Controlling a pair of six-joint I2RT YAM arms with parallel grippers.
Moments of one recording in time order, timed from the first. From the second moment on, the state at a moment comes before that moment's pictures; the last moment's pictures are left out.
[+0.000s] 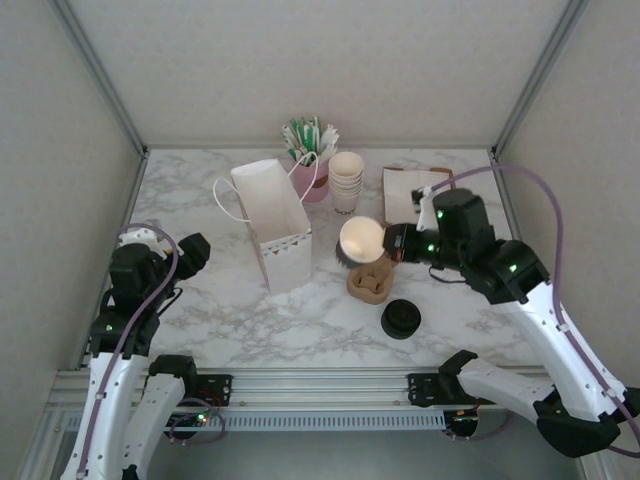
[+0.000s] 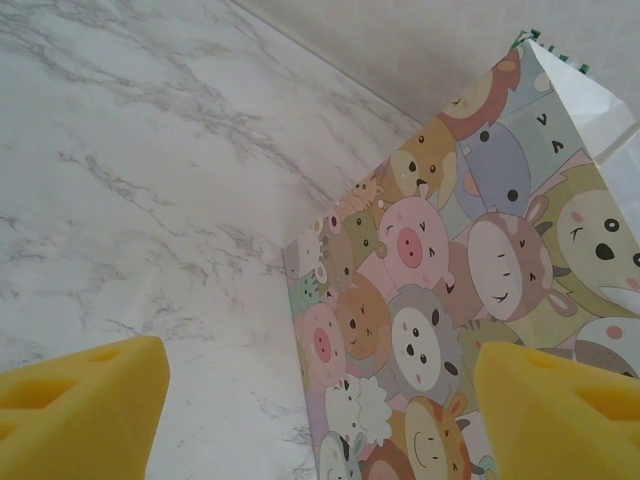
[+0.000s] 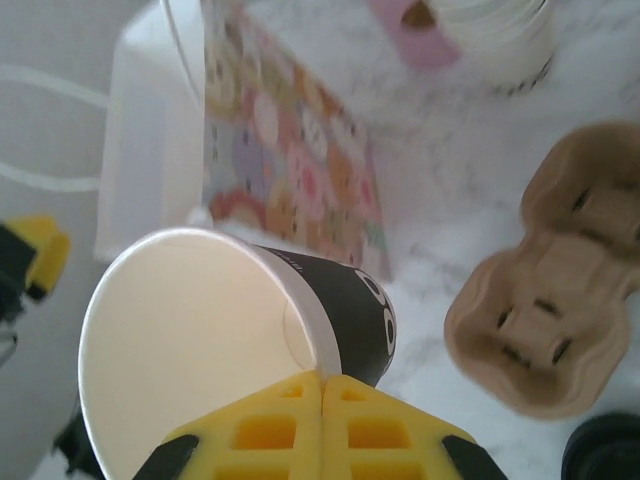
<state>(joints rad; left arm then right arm) -0.06 0.56 0.73 -0.62 0.08 -0.58 0.67 0.98 1.31 -0.98 -0.18 0.64</state>
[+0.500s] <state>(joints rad) -0.06 0.58 0.73 -0.62 0.07 -0.58 1.00 1.13 1.01 -0.77 -0.11 0.73</state>
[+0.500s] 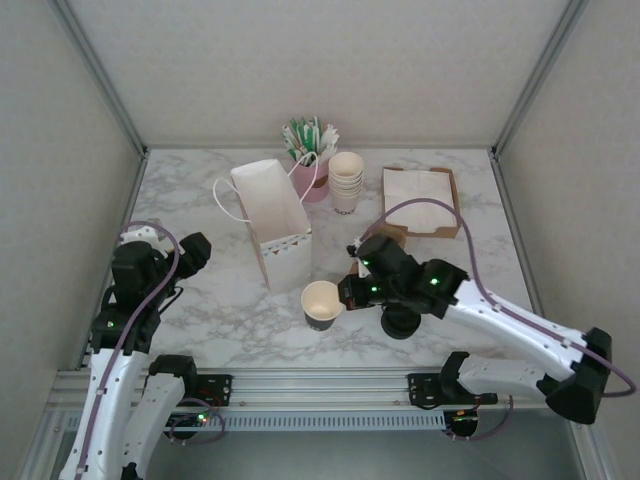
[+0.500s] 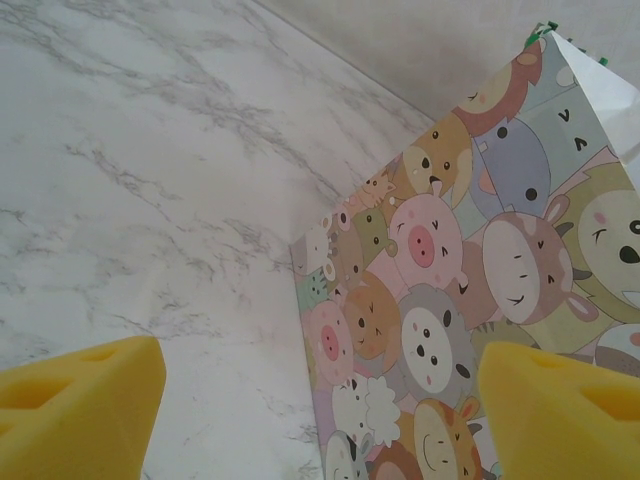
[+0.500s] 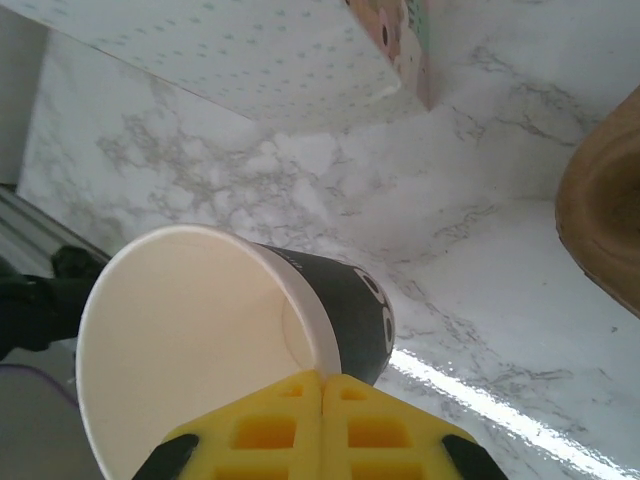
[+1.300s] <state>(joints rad) -0.06 0.58 0.73 -0.63 0.06 -0.58 1.03 1.30 0.99 -0.73 0.02 0.77</state>
